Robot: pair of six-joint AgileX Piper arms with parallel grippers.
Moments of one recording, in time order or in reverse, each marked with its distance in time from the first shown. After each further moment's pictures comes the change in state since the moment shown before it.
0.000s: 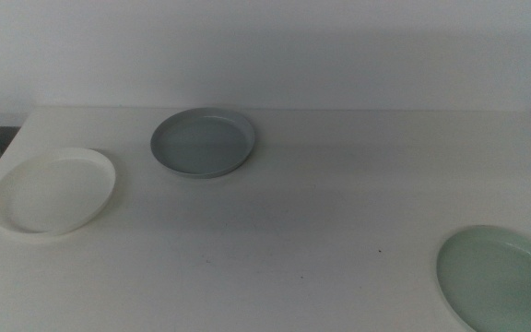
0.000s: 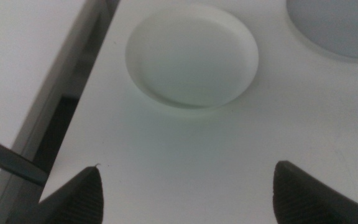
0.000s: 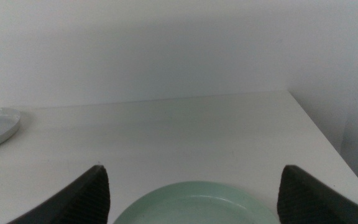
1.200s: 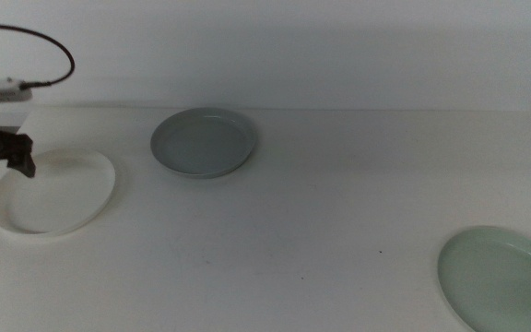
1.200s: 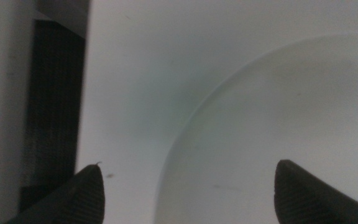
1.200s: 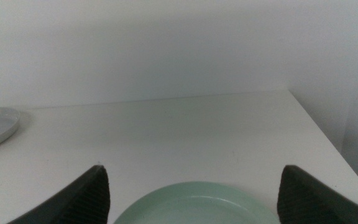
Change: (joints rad) left arm 0.119 1.421 -0.968 -0.087 0.072 0.294; right arm 0.000 0.000 0.000 0.000 0.000 0.000
